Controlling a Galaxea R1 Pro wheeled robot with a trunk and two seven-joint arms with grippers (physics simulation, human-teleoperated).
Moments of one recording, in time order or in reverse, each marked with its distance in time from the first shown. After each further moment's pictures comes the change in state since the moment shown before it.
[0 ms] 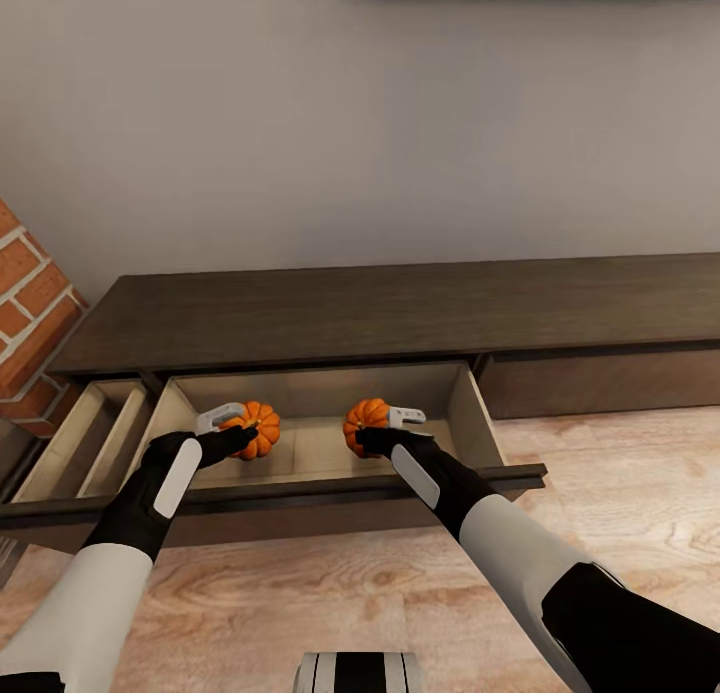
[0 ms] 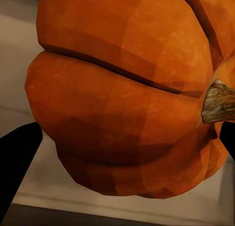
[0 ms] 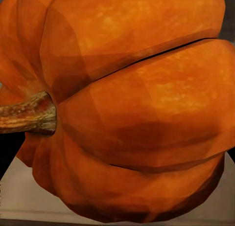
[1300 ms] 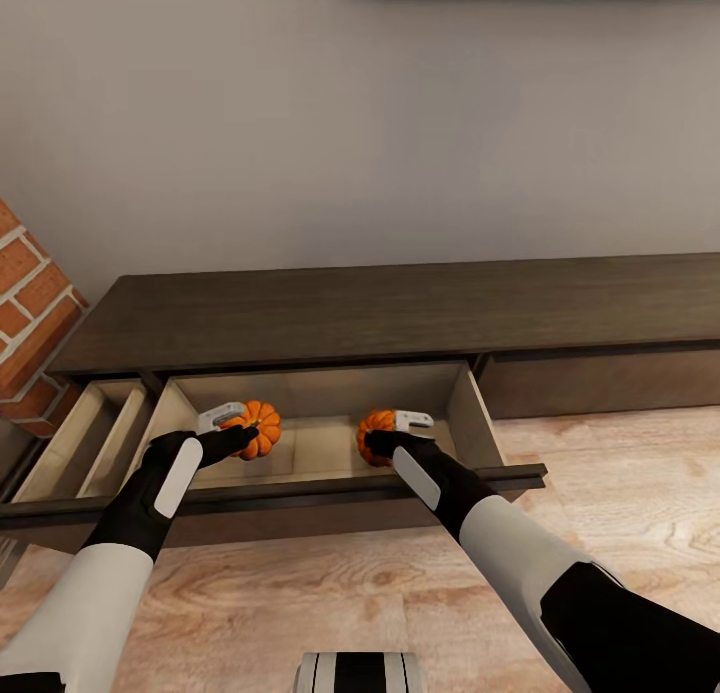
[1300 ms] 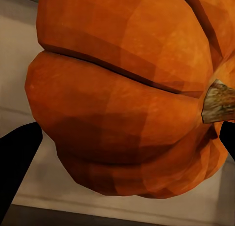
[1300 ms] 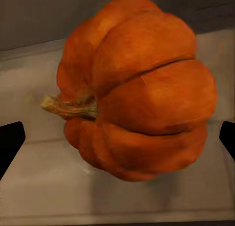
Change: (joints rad) left arm 0.000 -0.002 -0.003 -0.005 0.000 0.001 0.003; right arm 0.000 0.002 -0.006 0.026 -0.002 -0.010 -0.078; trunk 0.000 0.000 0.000
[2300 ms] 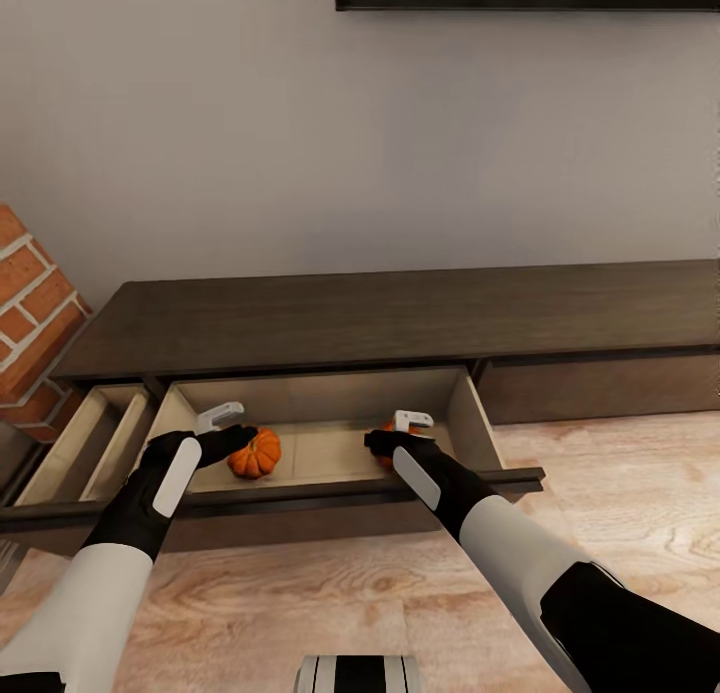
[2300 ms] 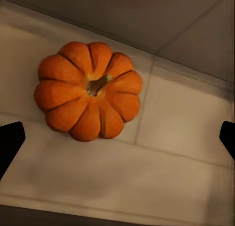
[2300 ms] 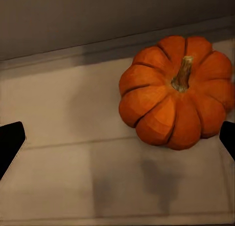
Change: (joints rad) left arm 0.000 0.000 0.010 -0.001 0.015 0.003 0.000; right arm 0.000 -0.001 0.000 0.000 0.002 -0.002 0.002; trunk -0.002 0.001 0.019
